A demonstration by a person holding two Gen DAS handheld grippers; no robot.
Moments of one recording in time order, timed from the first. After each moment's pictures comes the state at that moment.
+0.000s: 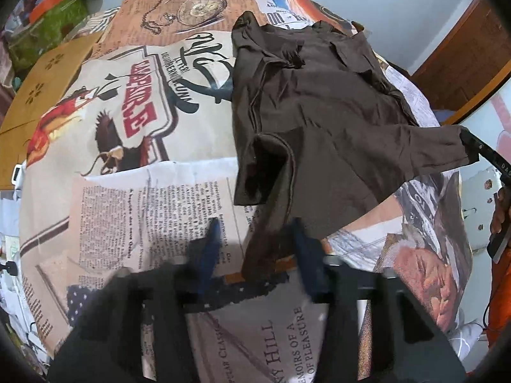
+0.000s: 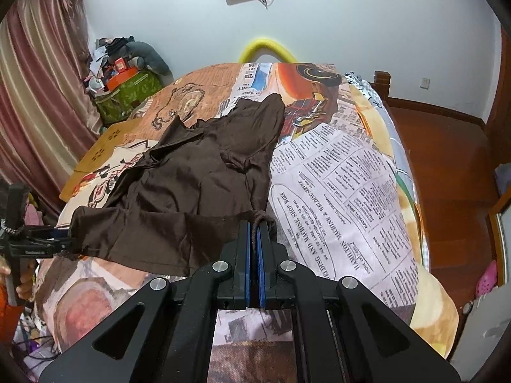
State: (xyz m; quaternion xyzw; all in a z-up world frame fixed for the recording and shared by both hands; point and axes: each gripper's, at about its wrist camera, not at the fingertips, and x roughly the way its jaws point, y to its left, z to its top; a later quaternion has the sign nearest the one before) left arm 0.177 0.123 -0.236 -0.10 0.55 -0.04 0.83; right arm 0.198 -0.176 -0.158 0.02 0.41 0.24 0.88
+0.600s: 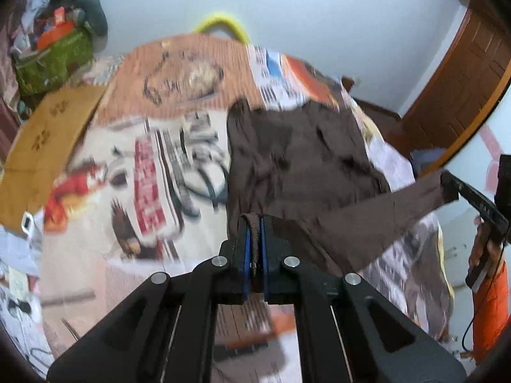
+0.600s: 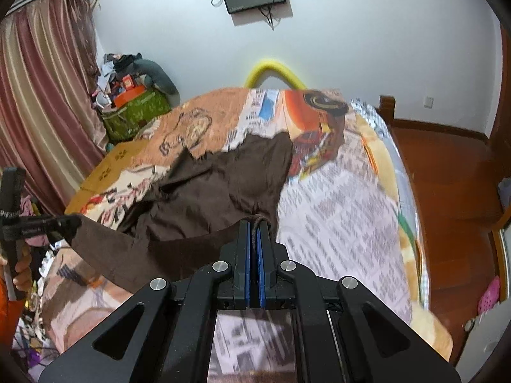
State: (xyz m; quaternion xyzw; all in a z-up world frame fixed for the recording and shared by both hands) left arm 0.225 0.139 -0.153 -0.10 0.45 -0.03 0.89; right arm 0.217 -0.167 -0.126 0.03 0.36 0.25 0.90
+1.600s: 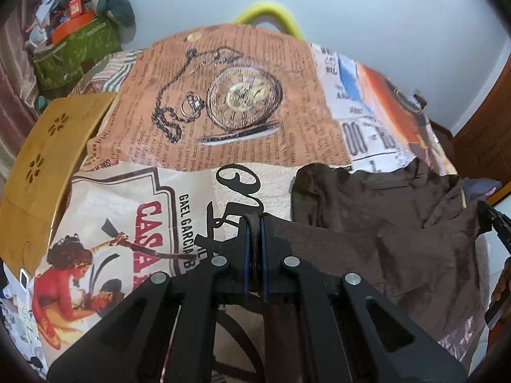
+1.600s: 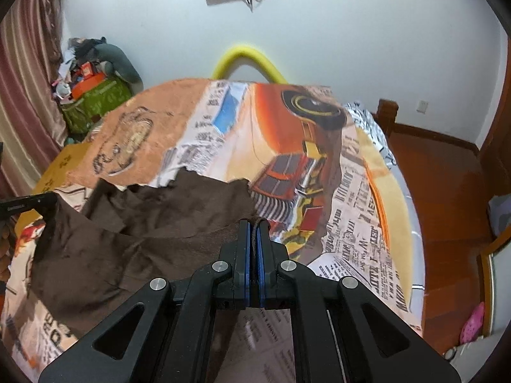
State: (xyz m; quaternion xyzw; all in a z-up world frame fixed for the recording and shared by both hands) left arm 0.431 0.193 -0.234 -0.10 0.49 0.06 0.86; right arm 0.383 -0.126 -0.176 -0.02 0.40 0.19 0.90
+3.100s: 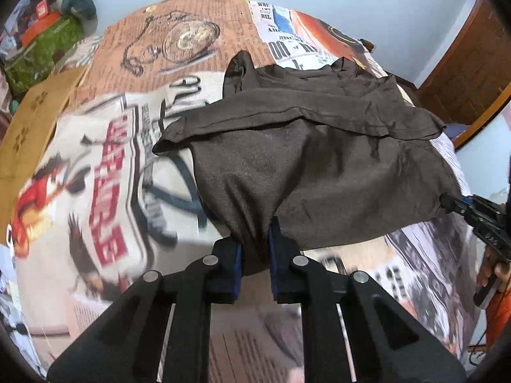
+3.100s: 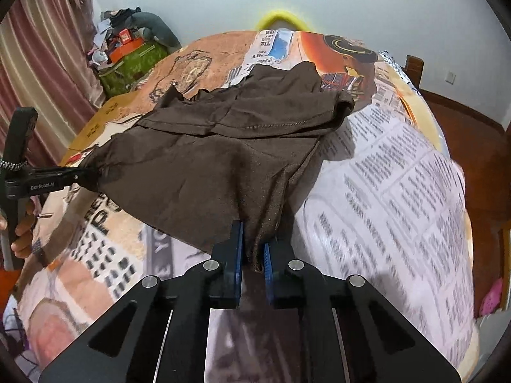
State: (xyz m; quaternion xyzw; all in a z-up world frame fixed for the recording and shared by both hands) left arm 0.287 0.122 -0.243 -0.08 0.53 -0.03 0.84; right arm 0.247 -0.129 -0.207 0.00 0.46 0.28 0.84
